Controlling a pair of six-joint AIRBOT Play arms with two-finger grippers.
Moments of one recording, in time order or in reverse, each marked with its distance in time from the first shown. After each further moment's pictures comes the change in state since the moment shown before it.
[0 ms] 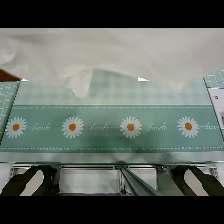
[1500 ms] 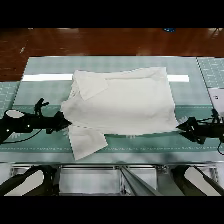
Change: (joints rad) left arm 0.000 -0.290 -1.442 -0.100 0.063 0.046; right arm -0.360 -0.184 -1.491 0.061 -0.176 -0.002
